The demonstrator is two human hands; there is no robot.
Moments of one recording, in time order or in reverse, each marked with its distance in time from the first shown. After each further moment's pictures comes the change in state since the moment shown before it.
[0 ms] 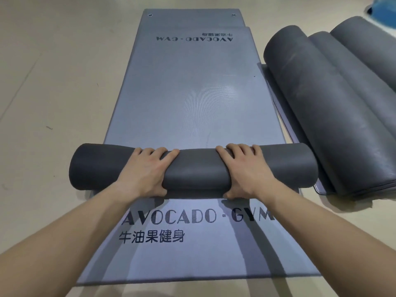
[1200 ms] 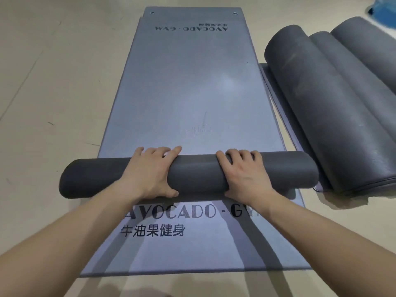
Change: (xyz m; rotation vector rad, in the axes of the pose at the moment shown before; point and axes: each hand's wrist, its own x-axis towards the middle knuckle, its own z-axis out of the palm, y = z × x) left_hand -0.014 0.017 -0.024 -0.141 -0.085 -0.110; right_hand -0.021 -0.018 0.020 -0.056 0.269 0.010
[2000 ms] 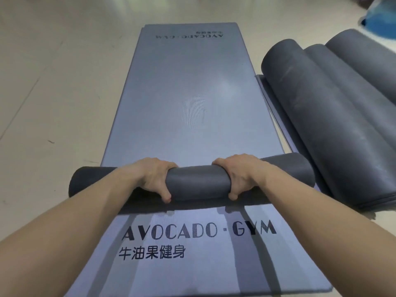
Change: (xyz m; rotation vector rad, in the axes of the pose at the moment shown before) left_hand 0.067 -0.028 -0.014 -0.242 -0.453 0.092; right_hand 0.073 0.038 -0.040 0.283 -0.619 -0.119
